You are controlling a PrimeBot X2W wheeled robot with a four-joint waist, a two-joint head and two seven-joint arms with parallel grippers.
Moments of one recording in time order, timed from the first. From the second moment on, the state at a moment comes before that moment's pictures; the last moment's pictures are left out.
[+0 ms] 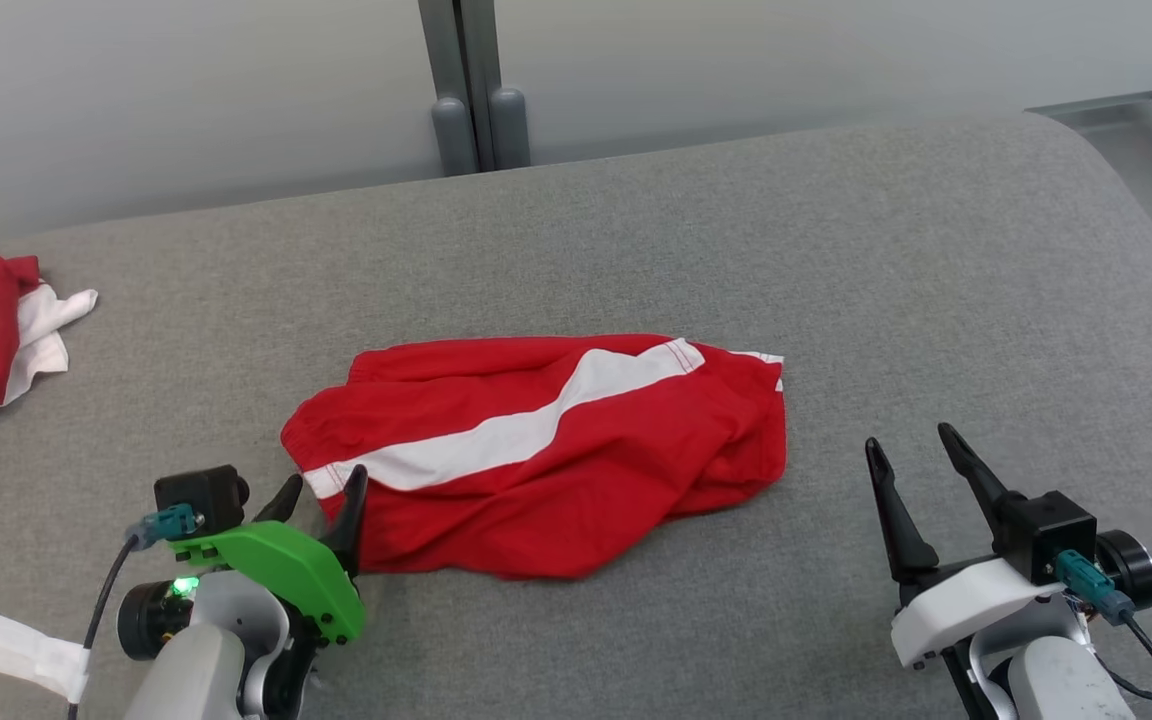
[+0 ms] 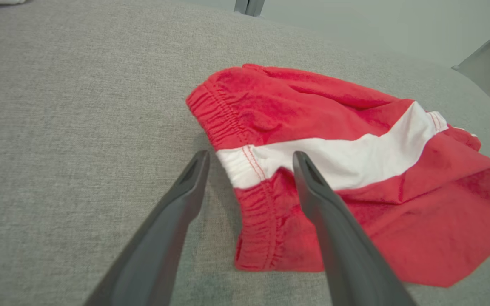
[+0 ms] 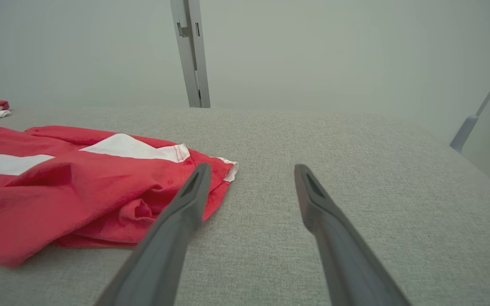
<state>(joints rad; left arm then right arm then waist) -0.29 0.16 -0.23 0.54 -0.57 -0.13 0.06 -0.12 -0.05 0.01 0.28 0.07 0.13 -0.26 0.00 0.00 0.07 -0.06</state>
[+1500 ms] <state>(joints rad) -0.42 0.17 -0.49 0.57 -0.73 -0.13 -0.13 -0.83 -0.08 0.38 0.97 0.34 0.13 0.20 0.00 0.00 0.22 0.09</state>
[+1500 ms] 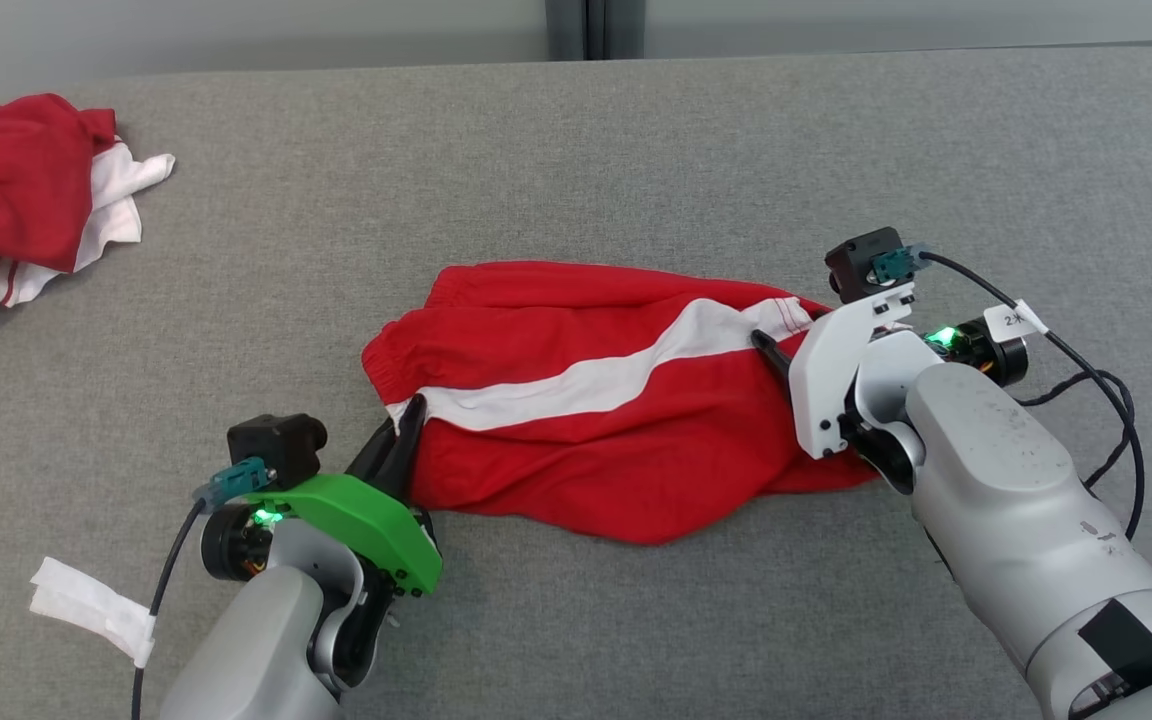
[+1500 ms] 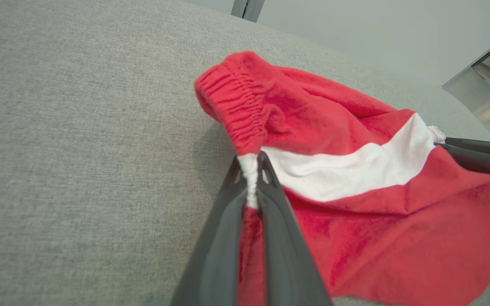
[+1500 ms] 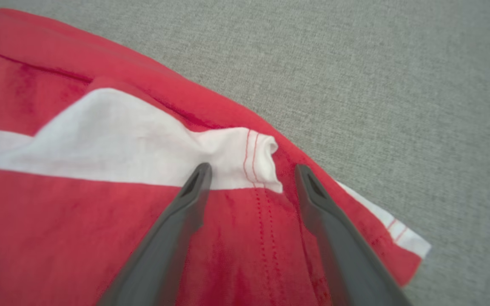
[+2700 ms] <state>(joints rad) -0.45 0.23 -0.49 0.55 -0.79 -0.12 -0.18 -0.91 -0.13 0.66 0.92 0.48 0.13 0.08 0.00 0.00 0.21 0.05</state>
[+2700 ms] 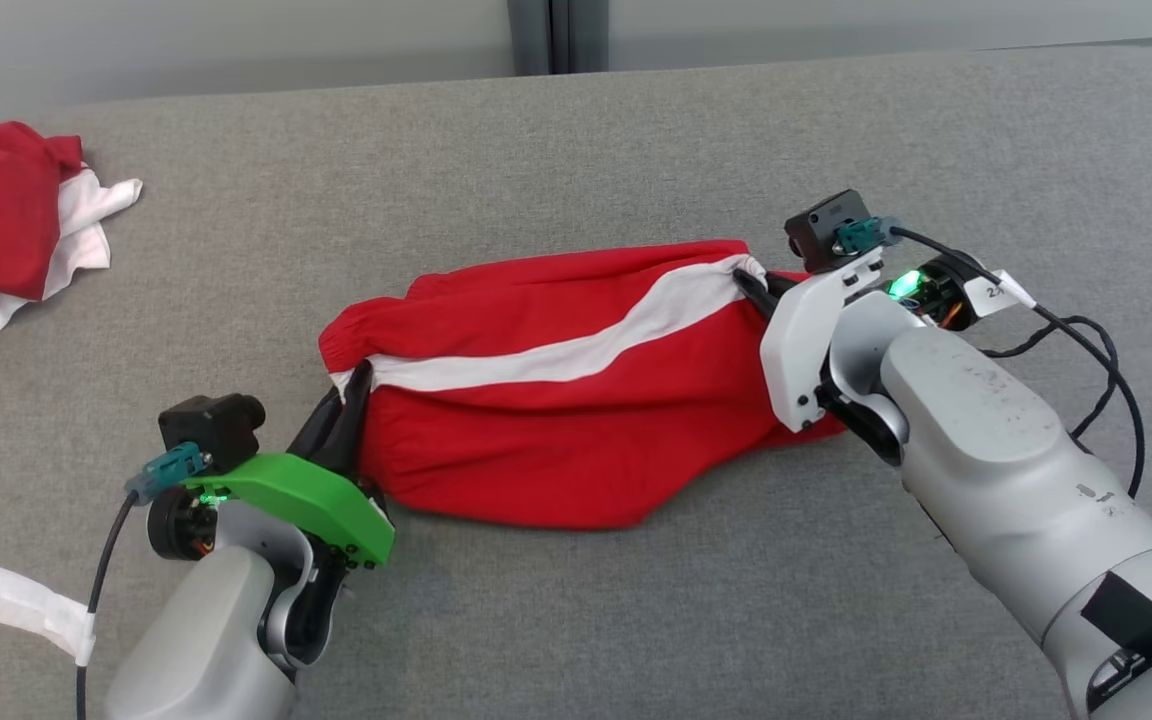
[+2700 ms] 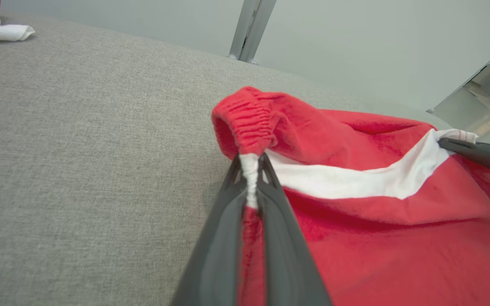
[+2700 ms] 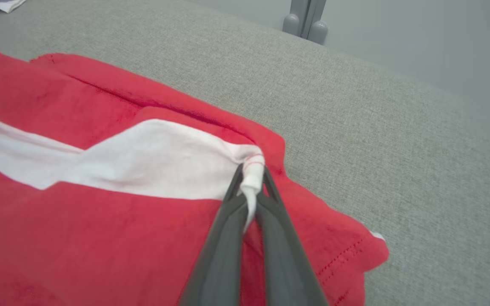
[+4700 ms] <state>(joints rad) -0.19 0.27 -0.51 0.36 -0.83 -0.04 -0.22 -0.24 -0.06 0.26 0.33 0.09 0.13 0.09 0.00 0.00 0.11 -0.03</state>
